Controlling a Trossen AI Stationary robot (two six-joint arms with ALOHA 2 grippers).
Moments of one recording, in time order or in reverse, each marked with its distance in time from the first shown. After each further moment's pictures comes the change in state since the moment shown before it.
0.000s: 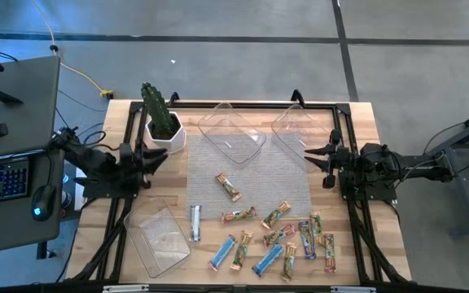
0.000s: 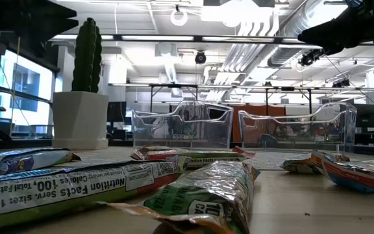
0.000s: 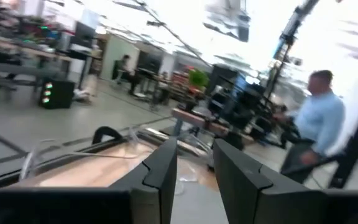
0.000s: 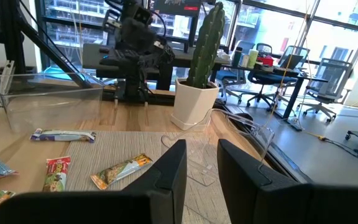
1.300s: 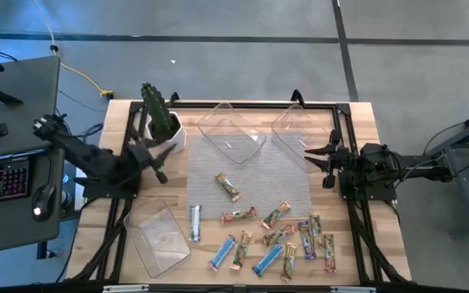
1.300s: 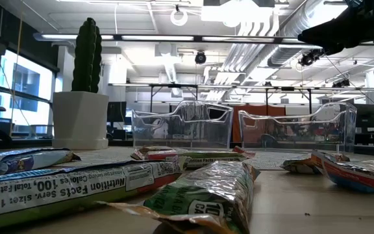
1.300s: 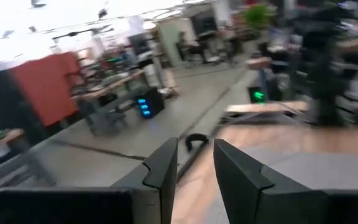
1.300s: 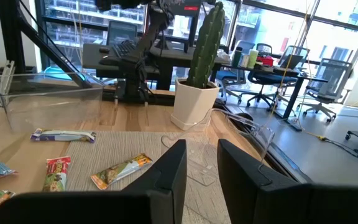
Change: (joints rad) left arm 0.000 0.668 0.583 -0.237 -0.234 0.387; right arm 0.000 0.000 0.000 0.000 0.000 0.000
